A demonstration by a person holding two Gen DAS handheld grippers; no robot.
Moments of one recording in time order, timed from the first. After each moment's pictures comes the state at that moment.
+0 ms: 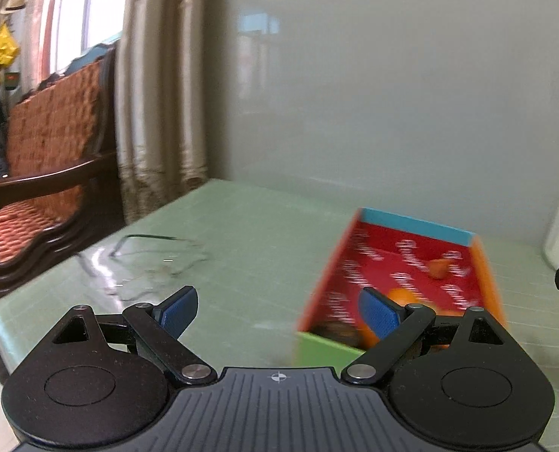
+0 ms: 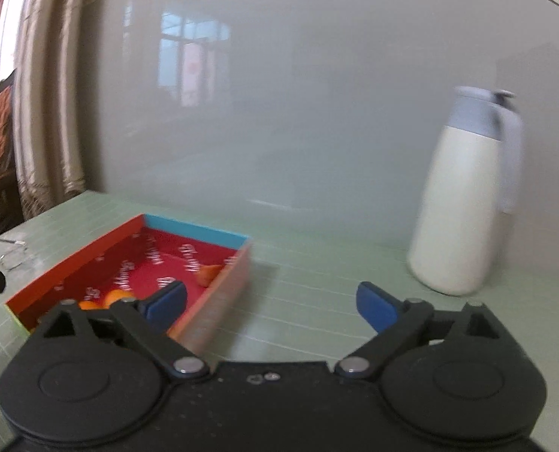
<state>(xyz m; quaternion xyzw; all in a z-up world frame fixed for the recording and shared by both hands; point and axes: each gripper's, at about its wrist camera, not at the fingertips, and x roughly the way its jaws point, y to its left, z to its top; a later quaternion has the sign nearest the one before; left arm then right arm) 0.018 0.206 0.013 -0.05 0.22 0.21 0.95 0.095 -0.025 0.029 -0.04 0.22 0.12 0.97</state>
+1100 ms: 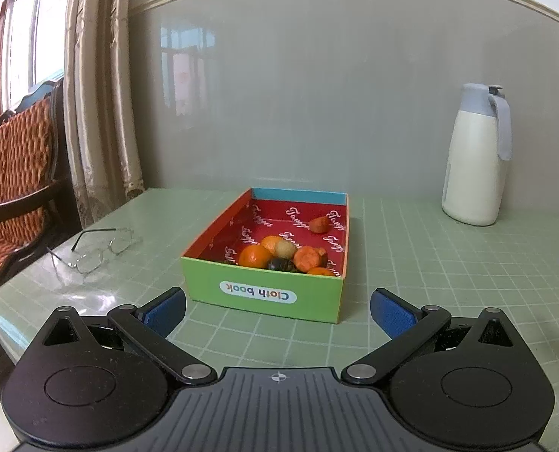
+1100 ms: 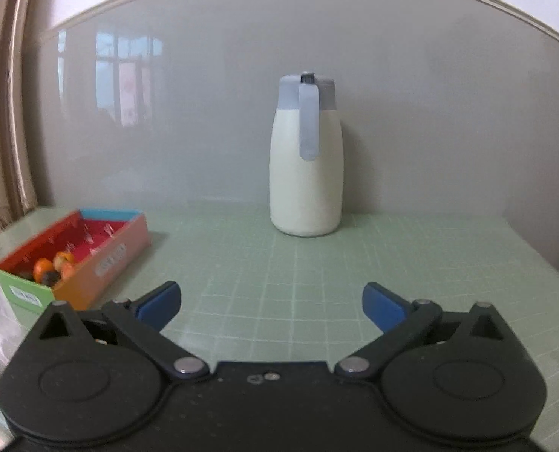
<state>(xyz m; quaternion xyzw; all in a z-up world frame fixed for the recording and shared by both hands) -0.072 0.093 0.021 0.01 0.22 0.13 0.97 -0.023 -0.163 0.033 -0.01 0.22 0.04 0.98</state>
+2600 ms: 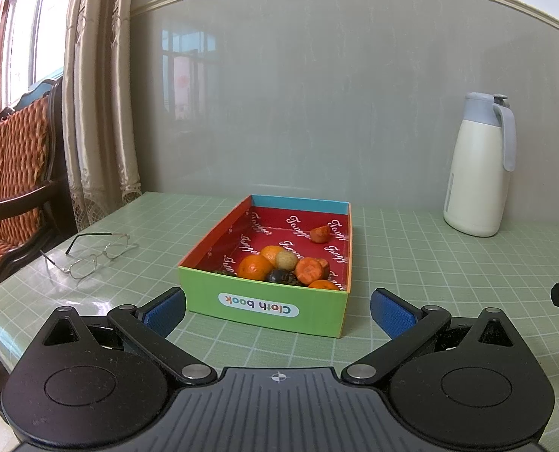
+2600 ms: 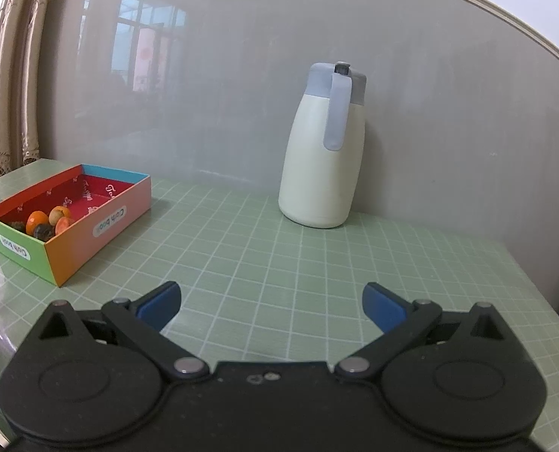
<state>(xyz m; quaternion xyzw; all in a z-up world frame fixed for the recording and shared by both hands) -0.061 0.098 0.018 -0.01 0.21 0.13 0.97 -0.021 -0.141 0.023 -0.08 0.23 0.04 0.97</state>
